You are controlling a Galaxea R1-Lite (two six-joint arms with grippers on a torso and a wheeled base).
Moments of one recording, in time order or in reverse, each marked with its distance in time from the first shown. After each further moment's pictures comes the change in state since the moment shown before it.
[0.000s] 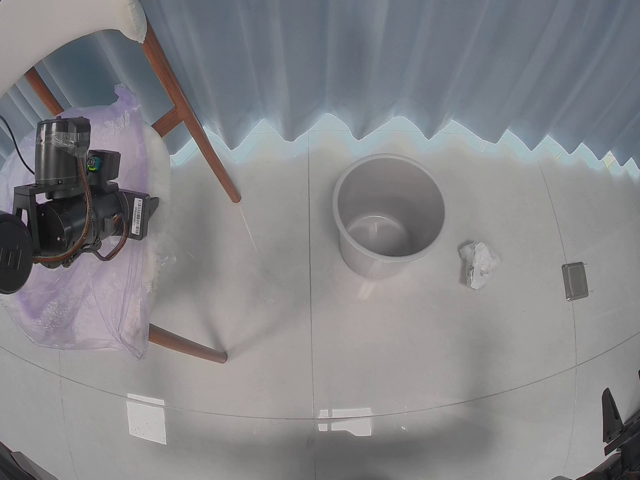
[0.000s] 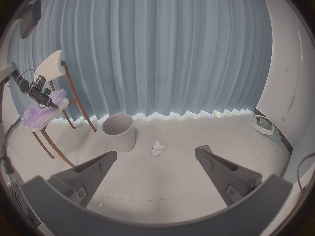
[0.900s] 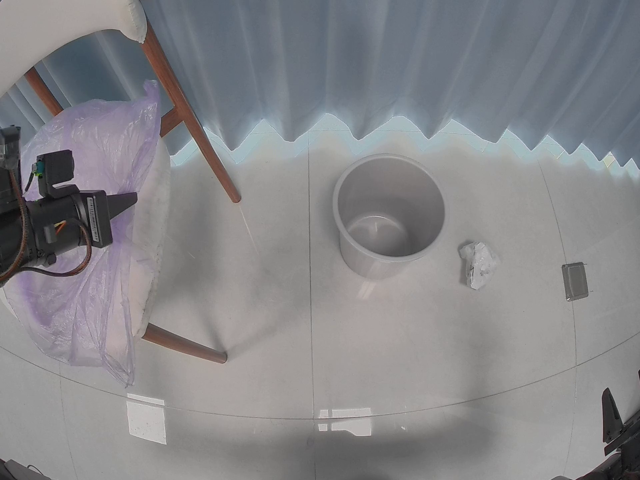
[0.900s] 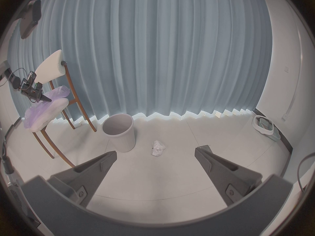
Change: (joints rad) left arm 0.111 -0.211 0.122 0.003 -0.519 -0.185; right arm 0.000 0.000 0.000 0.000 0.000 0.000
